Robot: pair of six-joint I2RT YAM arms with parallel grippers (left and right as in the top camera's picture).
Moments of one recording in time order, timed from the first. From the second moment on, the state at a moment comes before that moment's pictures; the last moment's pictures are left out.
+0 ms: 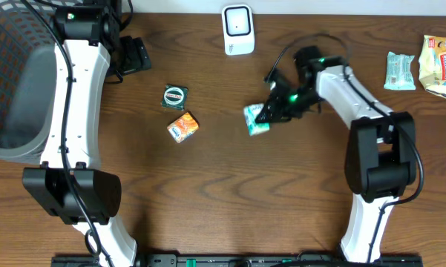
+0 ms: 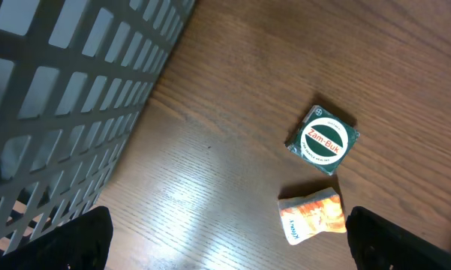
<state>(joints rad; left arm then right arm) -0.04 1.93 2.09 -1.41 -0.17 -0.38 0.19 2.13 1.60 -1.05 -0.81 -0.14</state>
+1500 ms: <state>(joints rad) -0.04 1.93 2.09 -1.41 -0.17 -0.38 0.15 2.00 1.68 -1.06 -1.45 -0.51</state>
